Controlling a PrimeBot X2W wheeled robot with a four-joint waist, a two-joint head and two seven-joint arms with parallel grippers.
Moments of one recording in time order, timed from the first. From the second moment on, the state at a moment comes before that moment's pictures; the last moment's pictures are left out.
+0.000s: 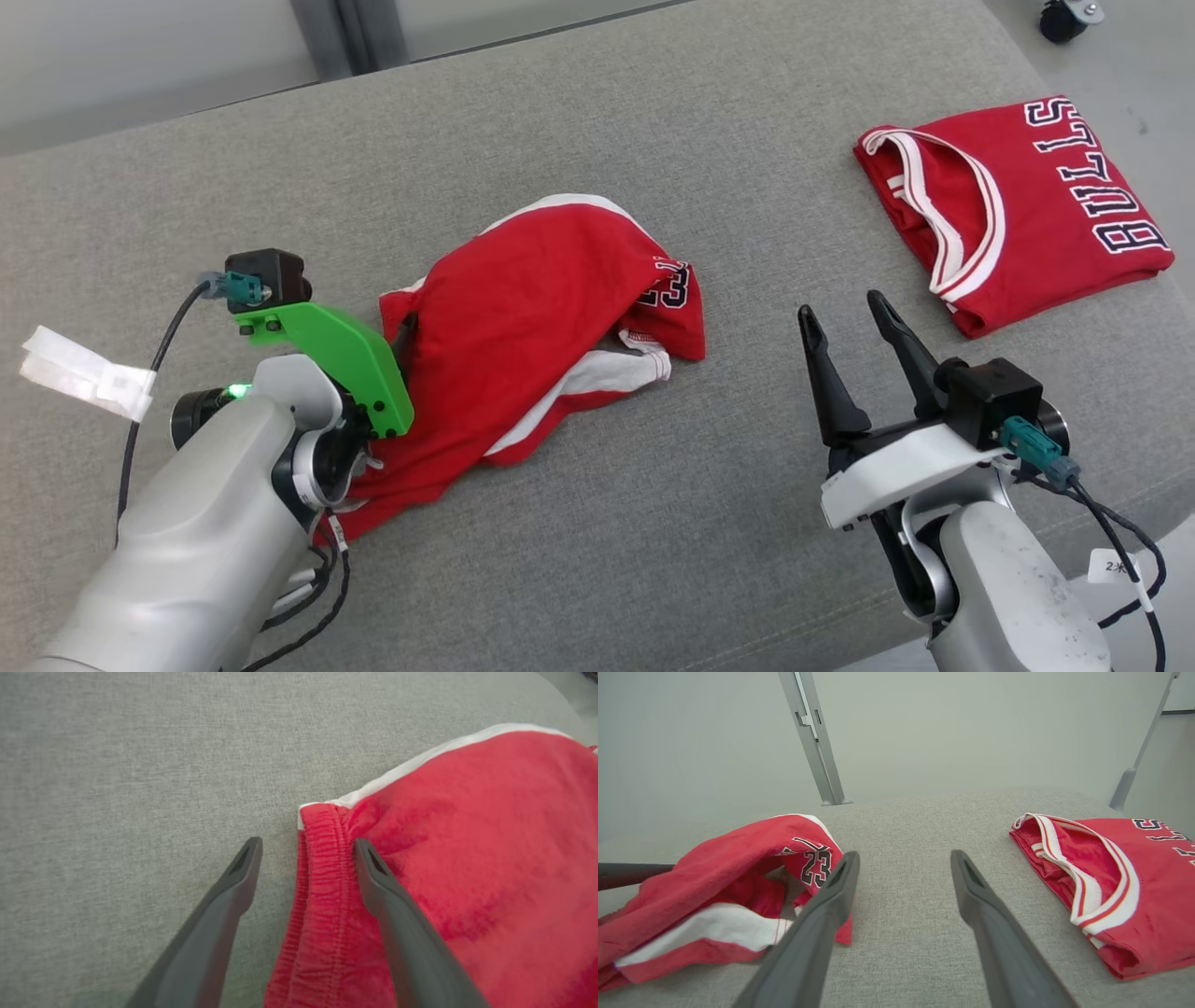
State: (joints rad) left arm -0.76 0.35 -0.85 0.65 -1.14 0.18 0.18; right arm -0.27 -0.06 0.17 0.26 0.21 0.13 -0.21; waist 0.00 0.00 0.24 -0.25
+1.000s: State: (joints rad) left arm -0.78 0.30 -0.76 0.62 -1.24 0.11 0.14; right arm -0.29 -0.05 0.16 0.27 0.20 0.13 -0.23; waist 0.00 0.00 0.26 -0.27
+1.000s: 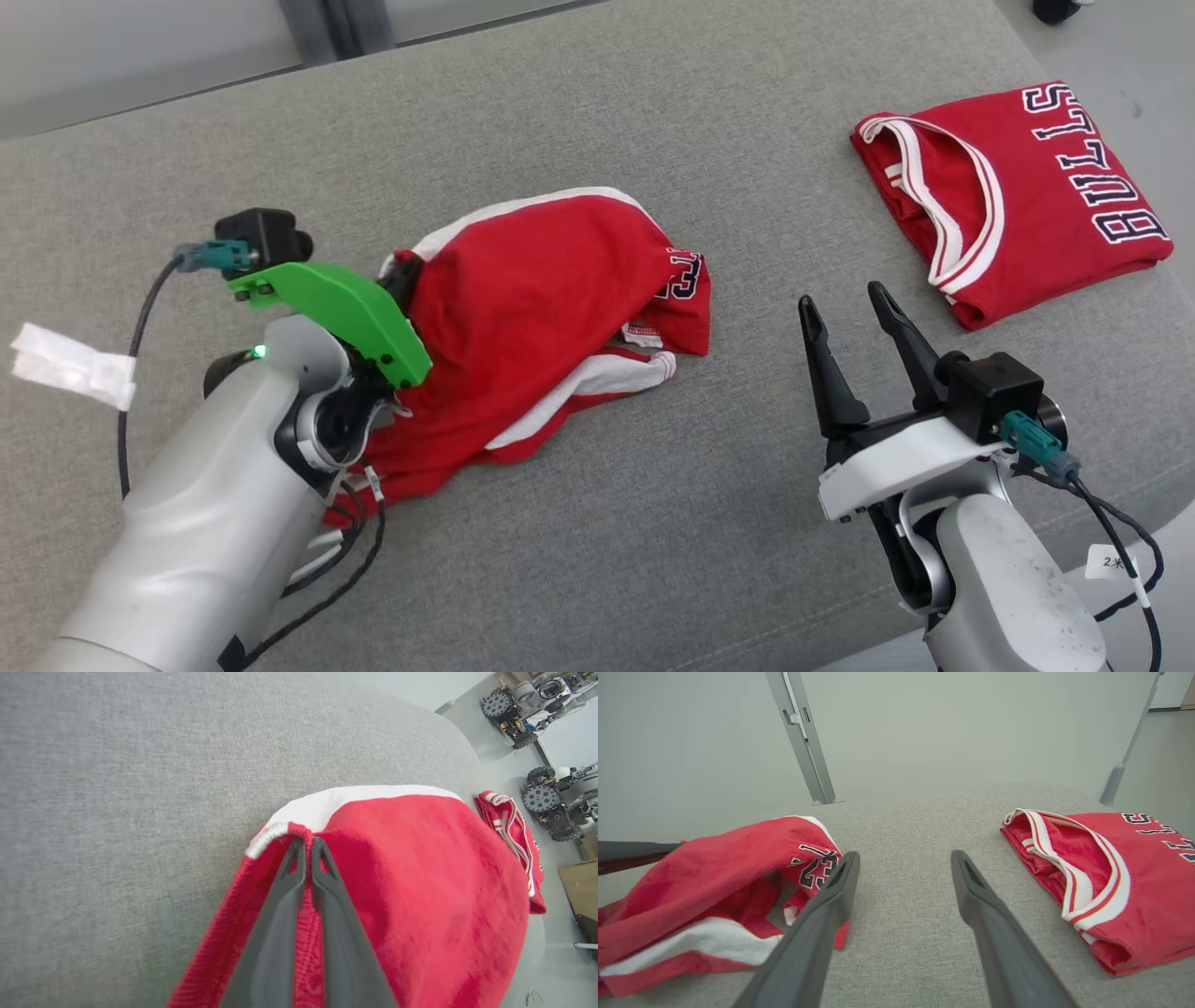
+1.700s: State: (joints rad) left arm -0.83 0.37 -0.61 0.81 -1.13 0.21 -0.25; right arm -0.29 -0.07 0.19 0.26 0.20 0.13 -0.22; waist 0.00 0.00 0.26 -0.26
